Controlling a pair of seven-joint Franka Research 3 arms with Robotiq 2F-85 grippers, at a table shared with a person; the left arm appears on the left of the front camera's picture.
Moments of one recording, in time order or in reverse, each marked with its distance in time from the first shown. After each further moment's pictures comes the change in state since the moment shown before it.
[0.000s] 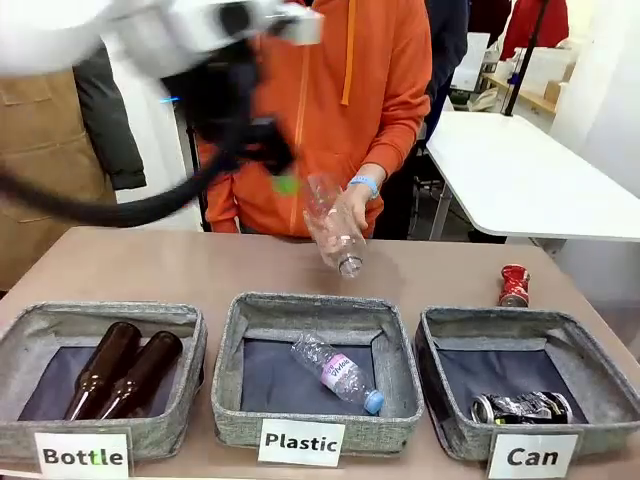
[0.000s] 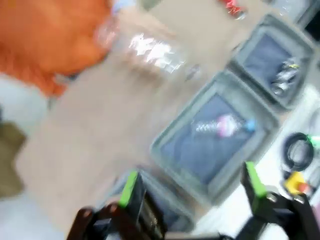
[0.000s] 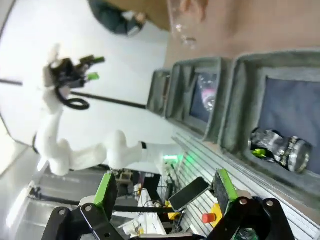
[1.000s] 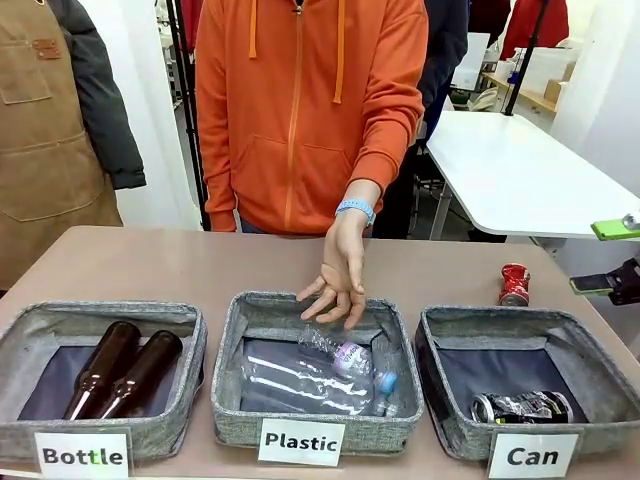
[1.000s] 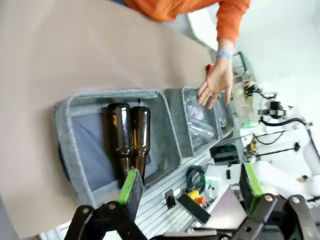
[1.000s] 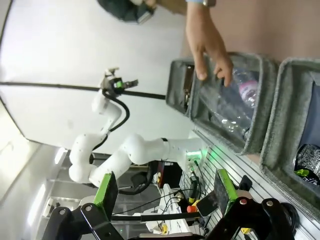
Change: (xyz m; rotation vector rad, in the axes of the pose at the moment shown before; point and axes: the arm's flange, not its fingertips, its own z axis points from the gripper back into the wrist) left arm -0.340 0.275 0.062 -0.565 -0.330 0.783; right arm 0.041 0.035 -0.080 0.052 0.091 -0.087
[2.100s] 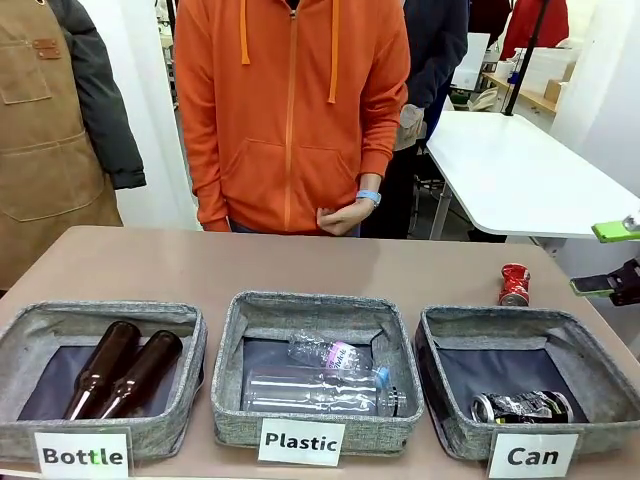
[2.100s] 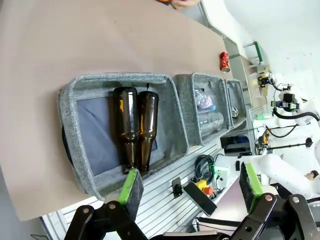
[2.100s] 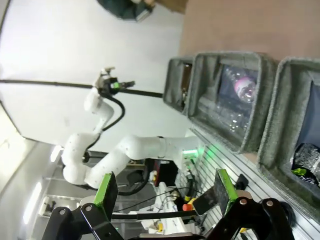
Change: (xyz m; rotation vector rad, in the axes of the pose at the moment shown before) left arm -0.006 -0.016 0.000 0.070 0.043 0.007; right arm 0.000 0.003 -0.001 -0.030 0.012 0.019
